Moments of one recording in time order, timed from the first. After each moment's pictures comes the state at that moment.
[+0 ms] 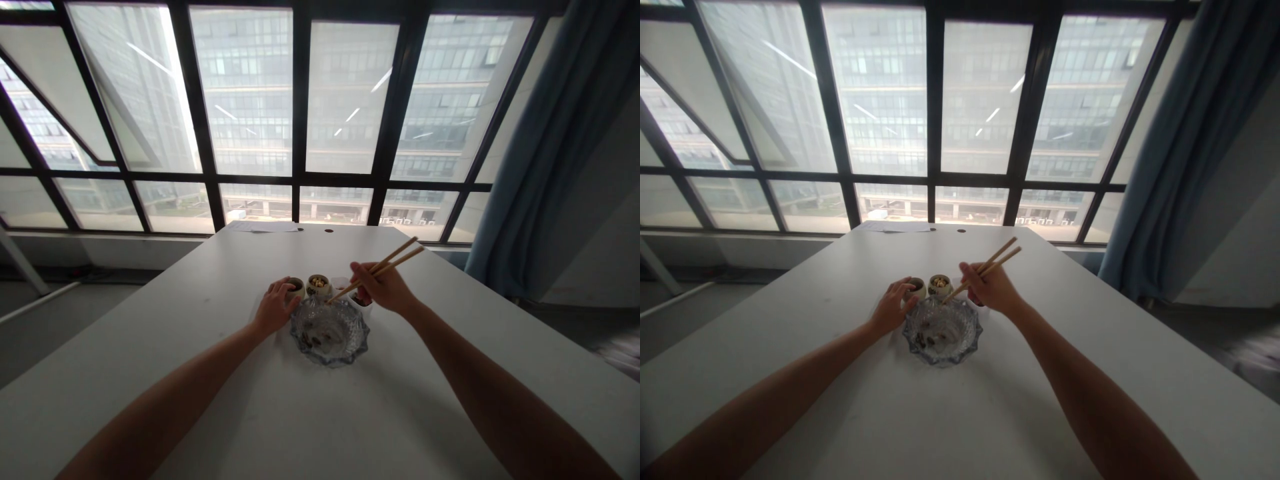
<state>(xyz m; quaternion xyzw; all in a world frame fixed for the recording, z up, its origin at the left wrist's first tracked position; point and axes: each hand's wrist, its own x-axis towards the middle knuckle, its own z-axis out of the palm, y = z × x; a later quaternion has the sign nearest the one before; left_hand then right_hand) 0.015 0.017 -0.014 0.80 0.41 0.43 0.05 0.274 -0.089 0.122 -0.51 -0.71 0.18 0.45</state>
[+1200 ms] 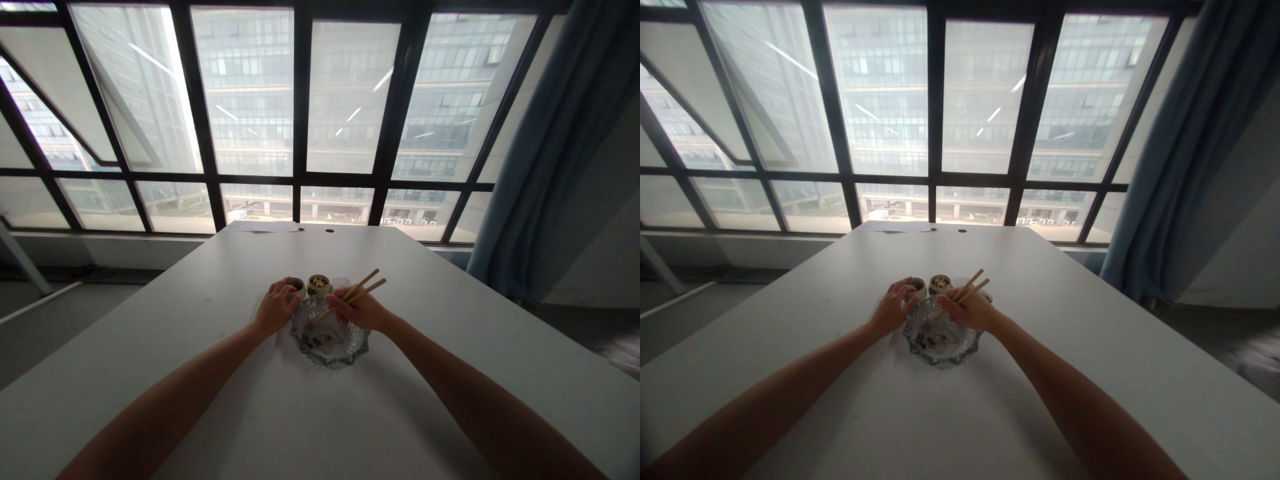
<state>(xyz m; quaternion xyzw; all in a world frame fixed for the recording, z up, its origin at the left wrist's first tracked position) 0.014 0.013 -0.008 0.81 0.41 0.41 0.02 0.256 -0.069 0.070 -0.44 -0.79 0.25 0.34</state>
